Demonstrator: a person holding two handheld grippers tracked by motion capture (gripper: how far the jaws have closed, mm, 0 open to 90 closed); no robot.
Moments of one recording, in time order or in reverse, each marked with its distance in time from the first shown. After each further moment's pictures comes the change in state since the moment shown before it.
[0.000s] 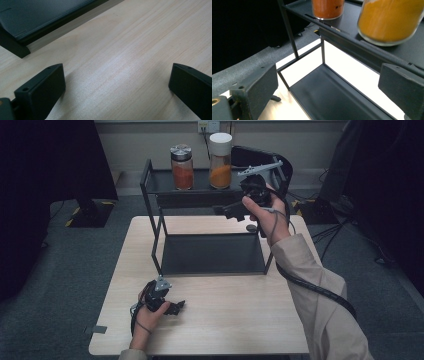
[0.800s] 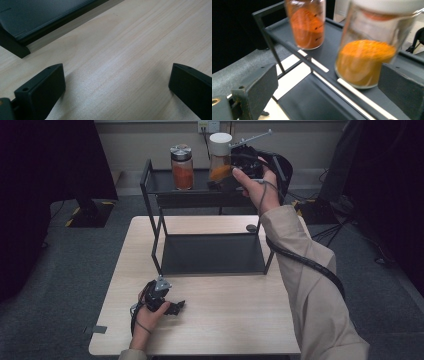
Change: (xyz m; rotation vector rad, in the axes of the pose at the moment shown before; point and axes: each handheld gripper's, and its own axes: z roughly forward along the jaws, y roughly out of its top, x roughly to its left) left arm 0.000 0.000 0.000 -0.001 0.000 0.000; right arm -0.002 0.062 0.016 0.030 -0.081 0.004
